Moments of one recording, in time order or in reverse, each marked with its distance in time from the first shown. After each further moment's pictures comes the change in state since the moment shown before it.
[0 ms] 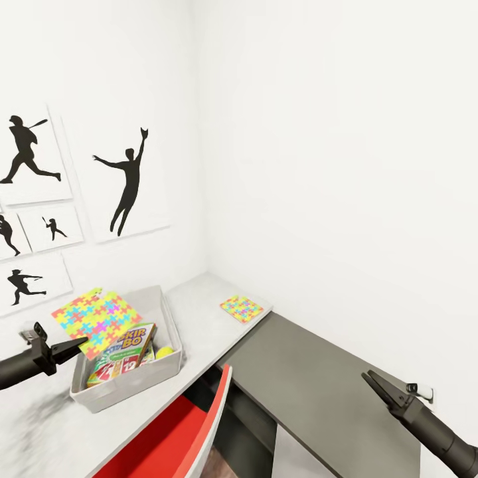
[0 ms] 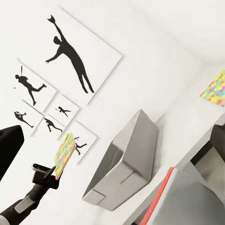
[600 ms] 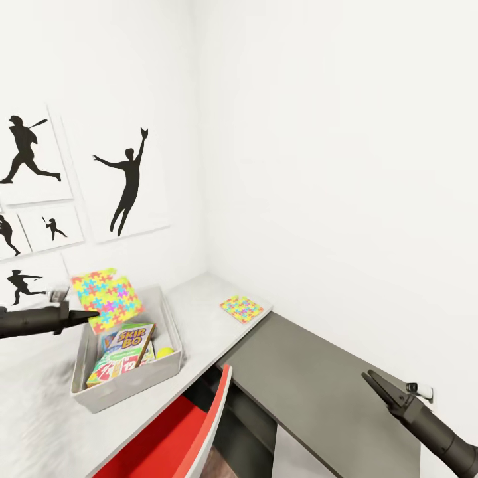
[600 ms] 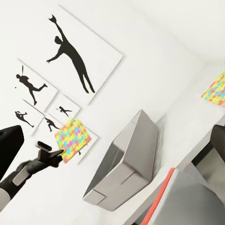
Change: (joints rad) left arm -0.309 -0.021 -0.010 0.001 -0.480 0.008 0.129; right arm 0.000 0.001 0.001 -0.006 -0.001 0.000 0.000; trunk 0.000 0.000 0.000
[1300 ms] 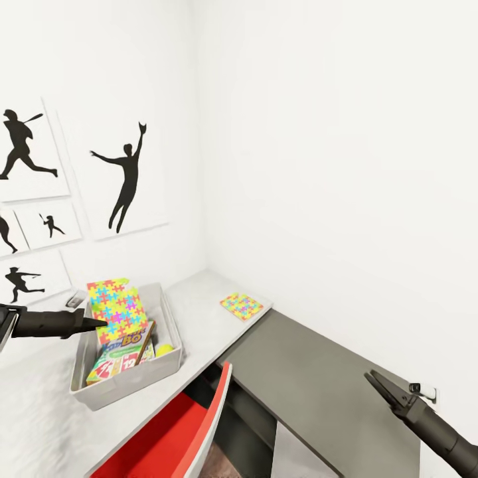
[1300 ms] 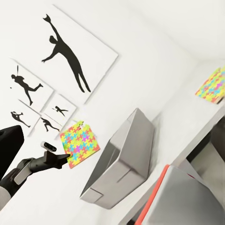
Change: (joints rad) left arm -0.013 -0.031 -0.093 0.000 -0.085 -0.038 0.051; right arm 0.000 -0.012 -0.006 0.007 0.000 0.004 0.003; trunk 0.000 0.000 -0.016
